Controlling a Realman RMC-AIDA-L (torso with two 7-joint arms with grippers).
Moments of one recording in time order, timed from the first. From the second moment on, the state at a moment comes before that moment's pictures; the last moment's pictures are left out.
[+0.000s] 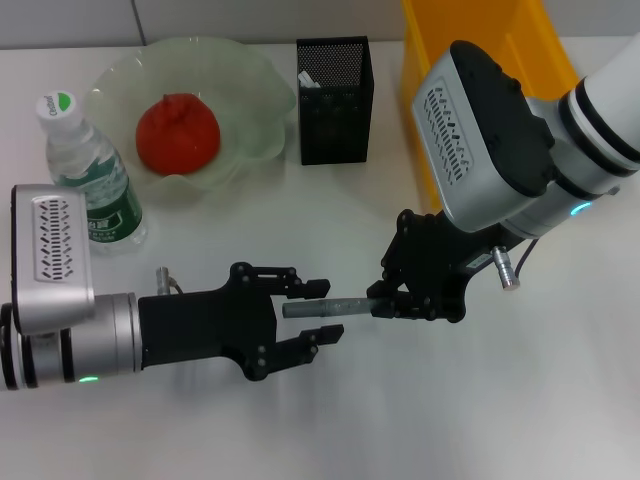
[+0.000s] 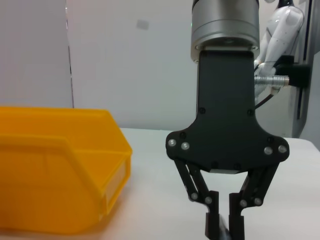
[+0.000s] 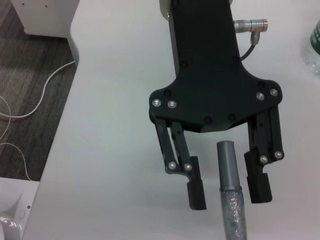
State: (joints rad) left arm -0.45 -2.08 1.20 0.40 1.59 1.44 -0.84; right arm 0.71 2.09 -1.50 -1.22 -2.30 -1.58 1.82
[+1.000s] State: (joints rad) left arm -0.45 -2.08 1.20 0.40 1.57 1.43 -0.82; right arm 0.71 2.09 -1.51 -1.21 -2.30 -1.57 1.82
